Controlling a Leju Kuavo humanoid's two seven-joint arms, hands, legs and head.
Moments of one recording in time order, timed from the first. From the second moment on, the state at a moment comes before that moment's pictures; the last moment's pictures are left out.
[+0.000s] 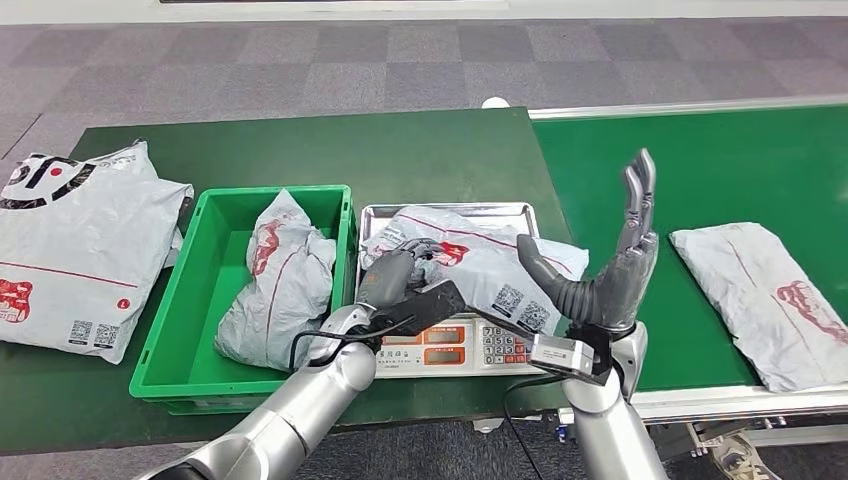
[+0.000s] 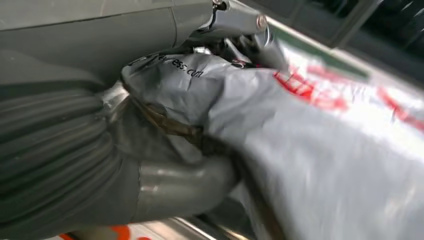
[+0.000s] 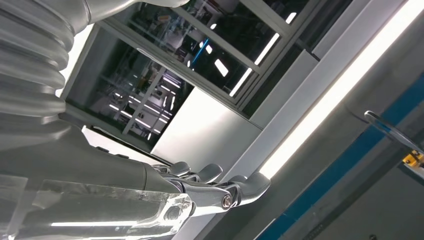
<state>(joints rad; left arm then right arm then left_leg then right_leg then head) -0.65 -0.36 -0.52 -0.51 -0.66 0.31 -0.28 -0.19 0.10 0.22 -1.66 0.56 -0.64 -0.69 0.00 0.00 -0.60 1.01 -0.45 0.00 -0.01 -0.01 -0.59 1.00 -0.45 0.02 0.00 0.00</state>
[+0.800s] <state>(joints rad) -0.45 -0.28 -0.49 -1.00 -0.39 0.47 -0.66 -0.20 0.10 0.22 -1.65 0.54 -0.68 -0.70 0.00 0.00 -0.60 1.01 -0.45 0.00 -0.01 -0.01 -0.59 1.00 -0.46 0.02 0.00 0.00</state>
